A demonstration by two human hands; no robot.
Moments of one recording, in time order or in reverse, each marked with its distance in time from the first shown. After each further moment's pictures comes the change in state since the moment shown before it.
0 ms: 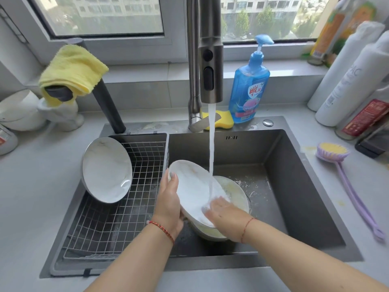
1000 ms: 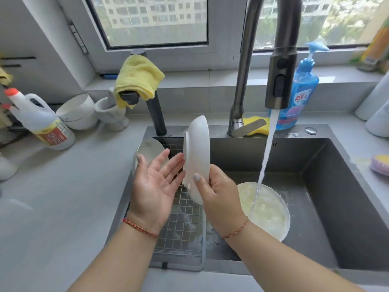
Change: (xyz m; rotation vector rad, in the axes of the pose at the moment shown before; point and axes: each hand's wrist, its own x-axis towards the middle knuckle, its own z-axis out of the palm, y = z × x) left_hand -0.033 0.113 -0.083 -0.228 -0.081 0.219; right_hand -0.005 -0.171 -0.046 0.785 0.863 -0.316
